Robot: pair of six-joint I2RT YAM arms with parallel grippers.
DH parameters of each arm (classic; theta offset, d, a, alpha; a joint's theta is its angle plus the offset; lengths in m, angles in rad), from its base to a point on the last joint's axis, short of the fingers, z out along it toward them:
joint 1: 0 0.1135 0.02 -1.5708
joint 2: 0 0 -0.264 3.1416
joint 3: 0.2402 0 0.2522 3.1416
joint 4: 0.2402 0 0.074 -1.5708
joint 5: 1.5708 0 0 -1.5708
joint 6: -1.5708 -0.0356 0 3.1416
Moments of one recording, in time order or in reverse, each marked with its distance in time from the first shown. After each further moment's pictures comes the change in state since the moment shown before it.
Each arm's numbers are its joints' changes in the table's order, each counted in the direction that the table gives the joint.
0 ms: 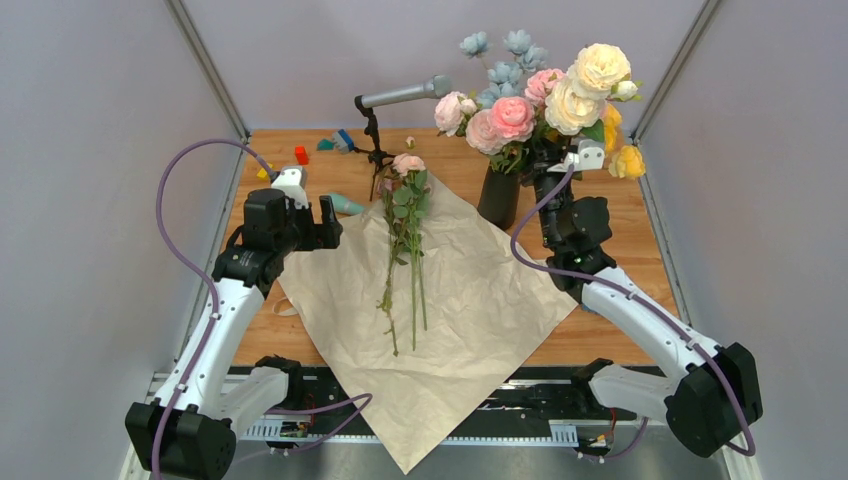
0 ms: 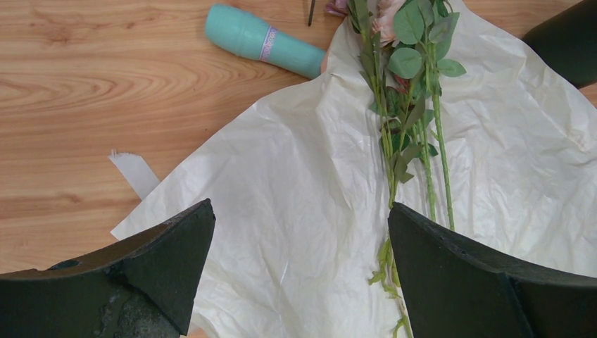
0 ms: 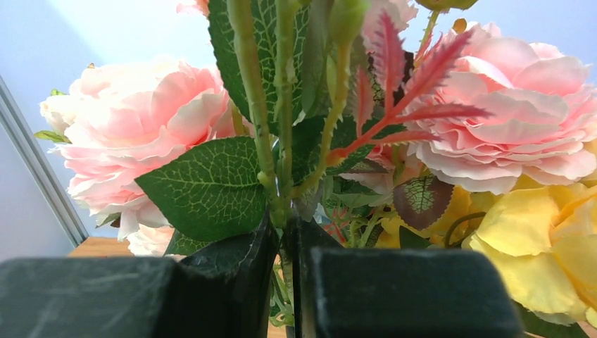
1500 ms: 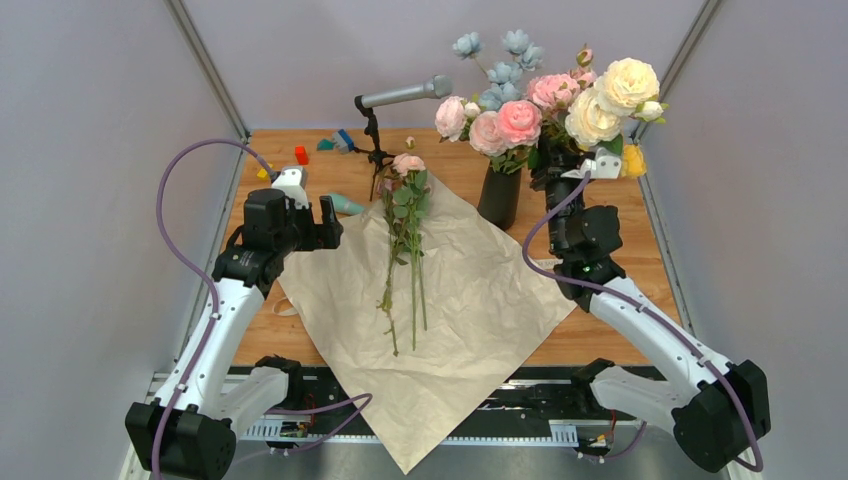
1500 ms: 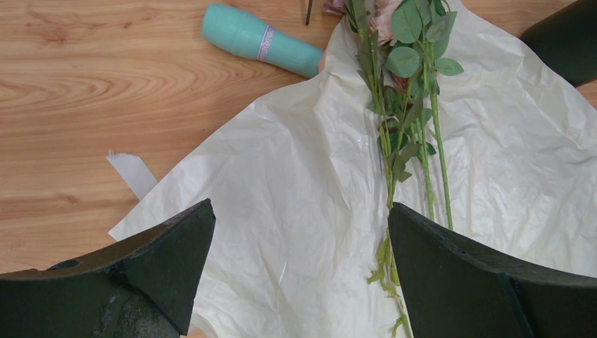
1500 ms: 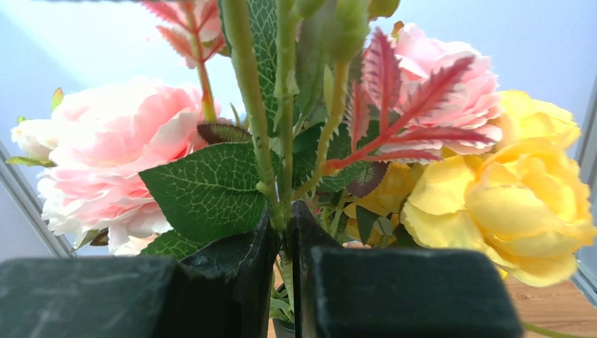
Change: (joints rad) left arm 0.000 0.000 0.000 0.000 0.007 0.000; right arm 0.000 -0.074 -0.032 0.027 0.076 -0.018
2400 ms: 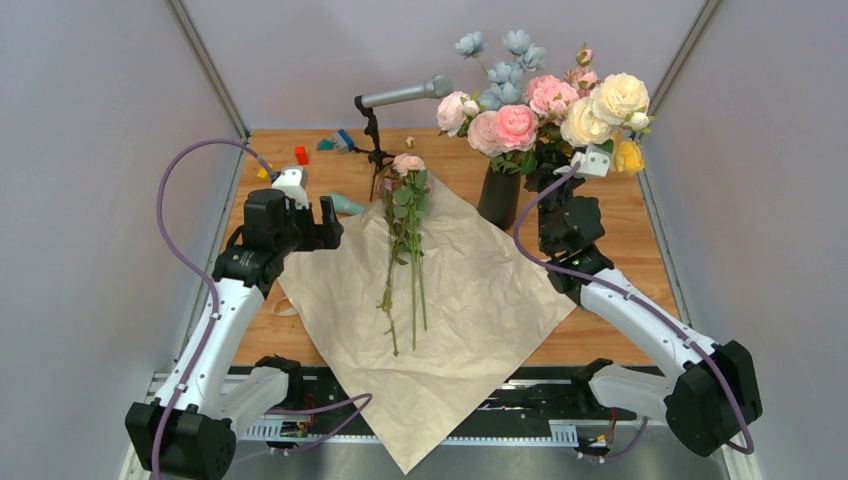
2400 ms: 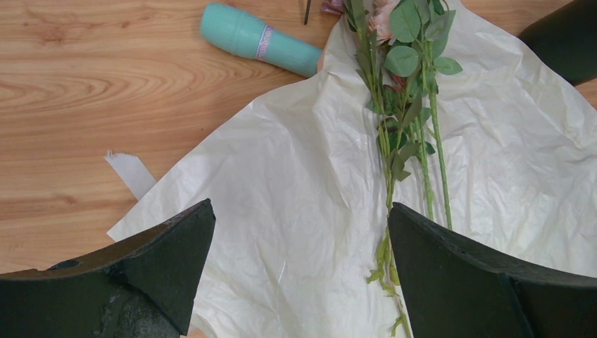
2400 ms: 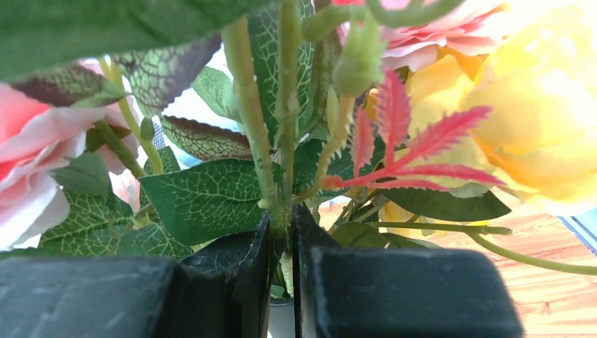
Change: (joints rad) left arm 0.000 0.000 -0.001 0.000 0.004 0.000; right arm 0.000 0.075 0.000 0.049 0.140 -0.085
